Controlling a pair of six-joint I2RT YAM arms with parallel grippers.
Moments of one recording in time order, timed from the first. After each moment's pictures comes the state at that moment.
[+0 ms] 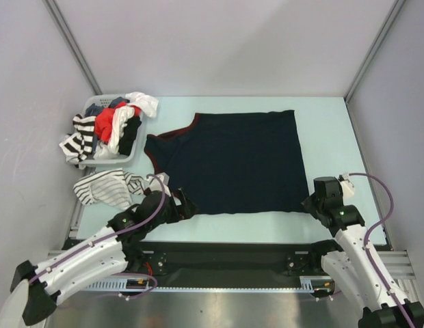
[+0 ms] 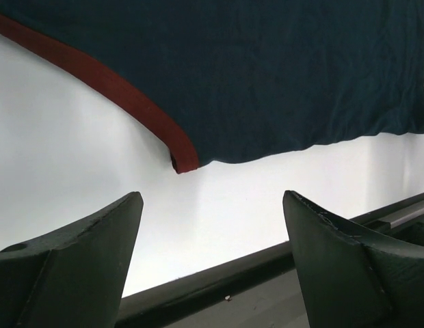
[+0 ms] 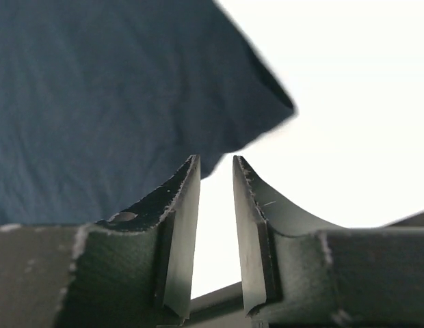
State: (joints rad) left arm -0.81 0.65 0.37 -0.40 -0.21 -0.90; right arm 0.21 0.66 0.51 -0.76 0.29 0.97
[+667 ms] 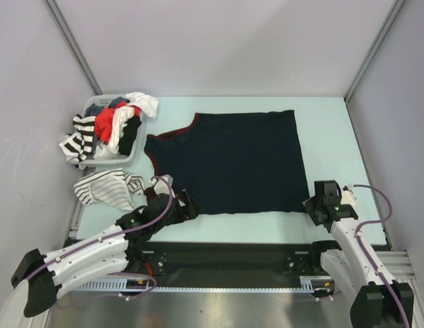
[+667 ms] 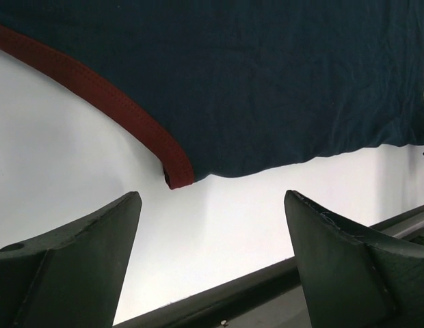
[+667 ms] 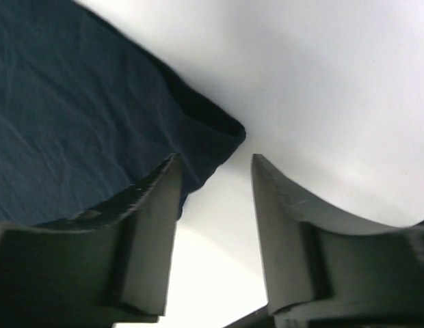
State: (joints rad) left arm -0.87 0.74 0.30 -0.21 -0.25 -0.95; right arm 0.07 0.77 0.40 -0.67 0.28 1.11
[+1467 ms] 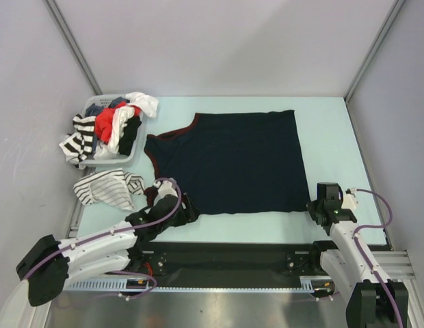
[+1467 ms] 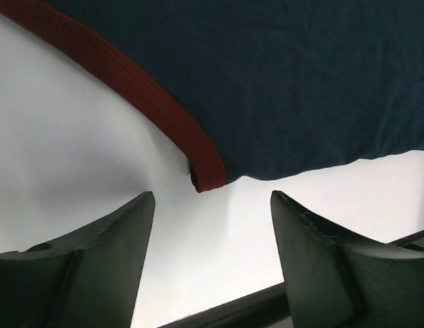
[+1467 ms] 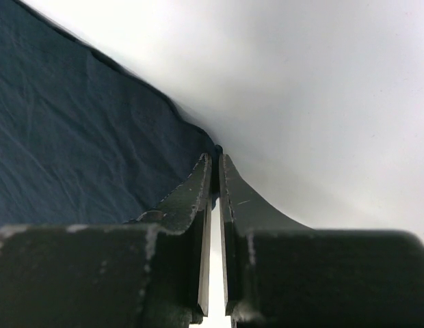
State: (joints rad) left arm -0.87 0.88 0.27 -0.14 -0.26 -0.98; right arm 0.01 0.77 0.32 -0.52 0.27 1.14
